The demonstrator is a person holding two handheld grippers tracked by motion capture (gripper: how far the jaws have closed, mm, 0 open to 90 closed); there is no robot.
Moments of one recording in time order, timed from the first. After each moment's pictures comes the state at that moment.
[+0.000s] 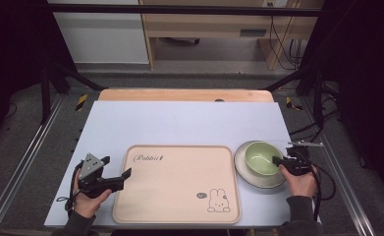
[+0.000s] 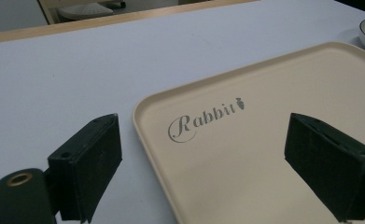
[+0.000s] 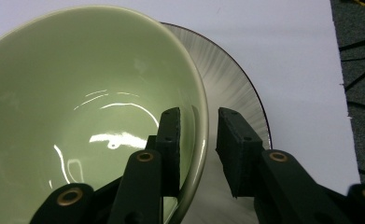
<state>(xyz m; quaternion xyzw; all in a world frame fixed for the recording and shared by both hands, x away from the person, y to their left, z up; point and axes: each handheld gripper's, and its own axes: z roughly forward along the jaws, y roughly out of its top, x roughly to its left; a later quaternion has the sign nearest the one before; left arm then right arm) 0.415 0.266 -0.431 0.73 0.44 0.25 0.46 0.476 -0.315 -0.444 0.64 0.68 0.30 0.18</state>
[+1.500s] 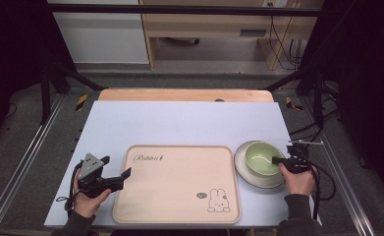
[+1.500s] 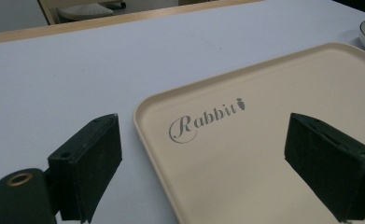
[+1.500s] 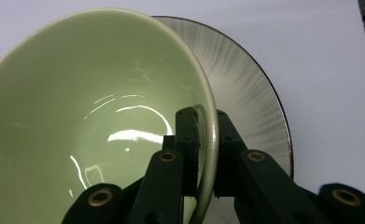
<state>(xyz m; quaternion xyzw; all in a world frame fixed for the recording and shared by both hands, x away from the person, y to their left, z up) 0.415 0.267 -0.431 0.73 0.44 0.25 0.46 0.482 -0.316 -0.445 0.67 0.66 0.31 0.13</state>
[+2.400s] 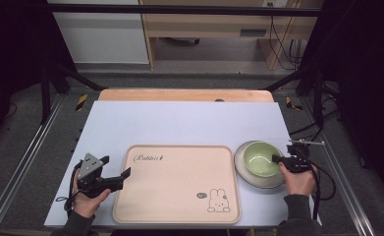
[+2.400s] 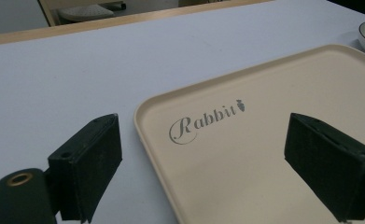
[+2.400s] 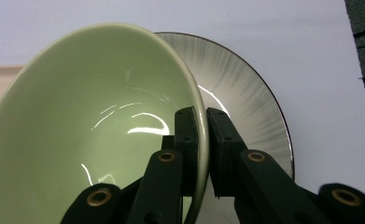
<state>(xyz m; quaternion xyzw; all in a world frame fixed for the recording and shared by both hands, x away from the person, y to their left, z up) 0.415 0.267 -0.430 0.73 0.44 0.25 0.46 0.477 -0.310 -0.435 0.67 0.65 0.32 0.15</state>
